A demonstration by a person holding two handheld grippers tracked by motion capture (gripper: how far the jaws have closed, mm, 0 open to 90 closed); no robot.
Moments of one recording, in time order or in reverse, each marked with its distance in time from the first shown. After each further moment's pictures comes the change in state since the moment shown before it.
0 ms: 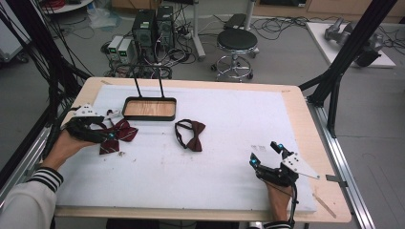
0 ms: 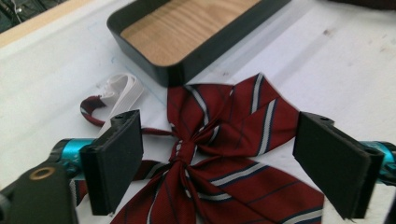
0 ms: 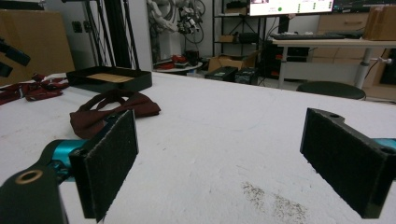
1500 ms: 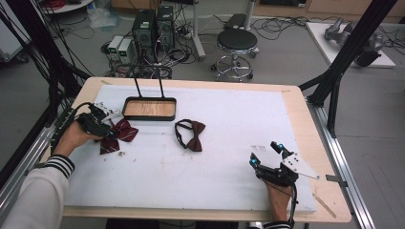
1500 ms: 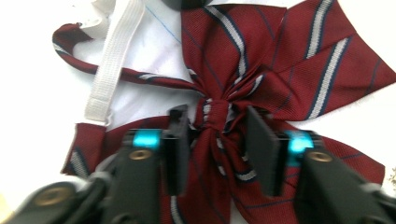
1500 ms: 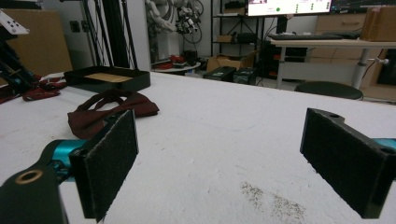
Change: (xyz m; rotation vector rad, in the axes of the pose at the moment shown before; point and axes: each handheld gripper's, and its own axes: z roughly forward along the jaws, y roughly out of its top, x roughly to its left) left arm 0.015 0.017 0.034 0.391 0.005 -0.039; right arm 0.001 0.000 0.000 0.000 -0.008 -0.001
